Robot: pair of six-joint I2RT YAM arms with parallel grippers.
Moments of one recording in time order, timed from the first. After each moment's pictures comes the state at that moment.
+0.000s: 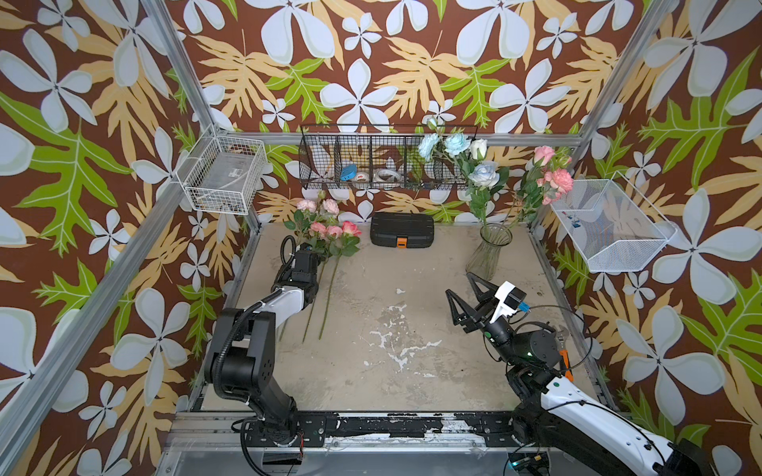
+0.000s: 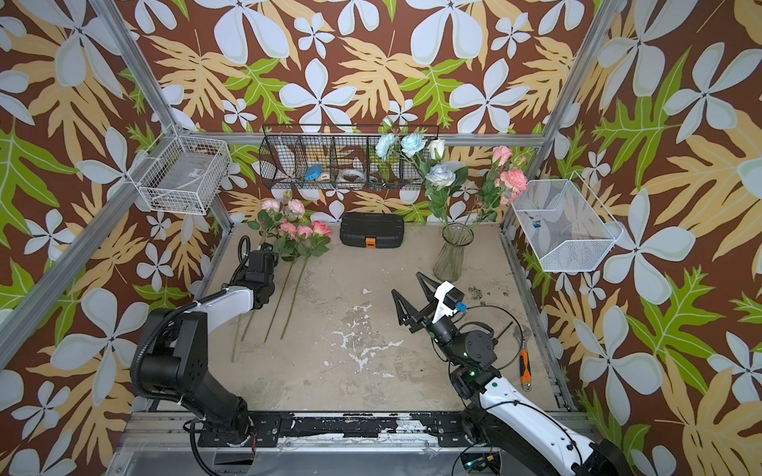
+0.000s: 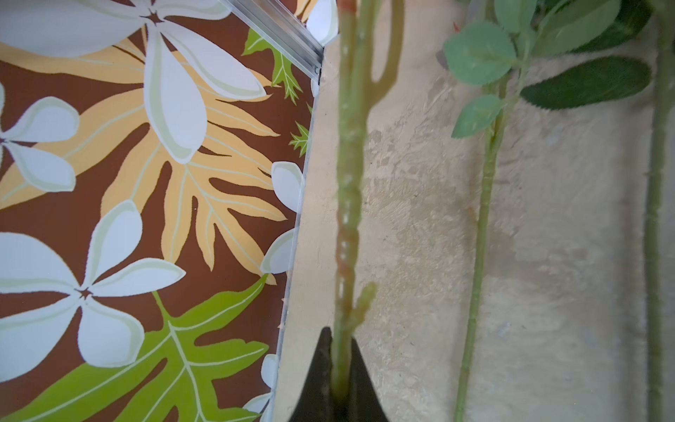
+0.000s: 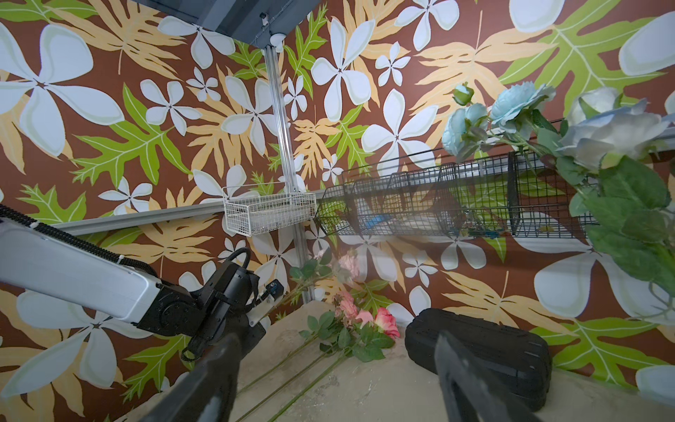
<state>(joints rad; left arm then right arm) -0.10 1.68 0.94 -0.01 -0.74 0.38 0.60 0.76 0.30 0.86 -0.06 0.19</state>
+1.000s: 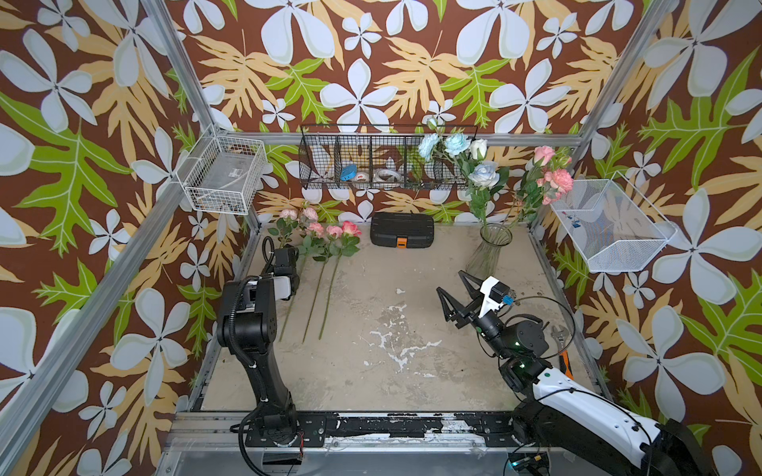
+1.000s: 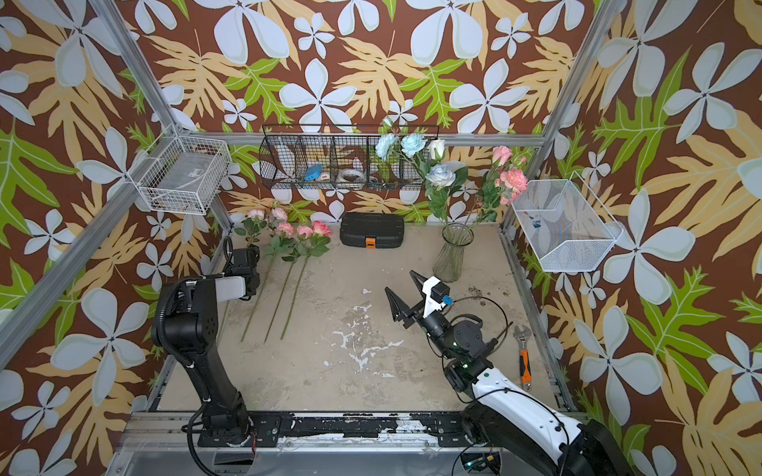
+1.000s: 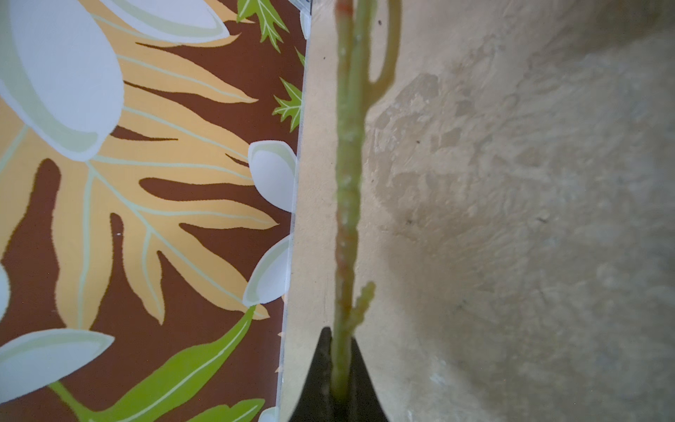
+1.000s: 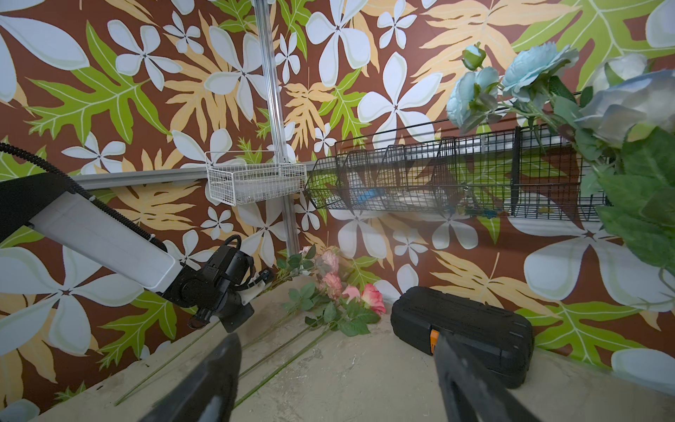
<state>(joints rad) 0.10 1.96 1.07 0.13 -0.64 0.50 0.60 0.89 0.34 0.86 -0.07 0.12</state>
